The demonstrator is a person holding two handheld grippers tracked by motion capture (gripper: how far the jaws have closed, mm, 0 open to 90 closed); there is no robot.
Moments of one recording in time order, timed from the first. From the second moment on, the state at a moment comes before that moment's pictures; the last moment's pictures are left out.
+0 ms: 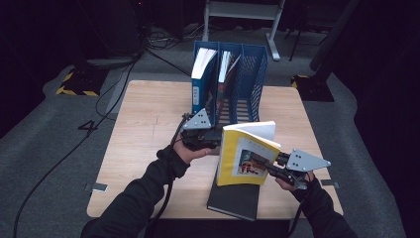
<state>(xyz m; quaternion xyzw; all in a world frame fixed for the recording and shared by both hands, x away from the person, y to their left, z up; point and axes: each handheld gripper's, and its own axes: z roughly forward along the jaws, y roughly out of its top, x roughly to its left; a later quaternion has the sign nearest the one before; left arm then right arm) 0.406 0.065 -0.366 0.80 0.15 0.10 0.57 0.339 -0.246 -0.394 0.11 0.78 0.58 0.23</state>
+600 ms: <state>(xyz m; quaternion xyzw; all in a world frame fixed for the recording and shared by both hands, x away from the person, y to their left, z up) 0.369 0.070 -0.369 0.81 0.16 0.13 0.55 0.313 -0.251 -0.396 0.08 0.78 0.58 0.22</state>
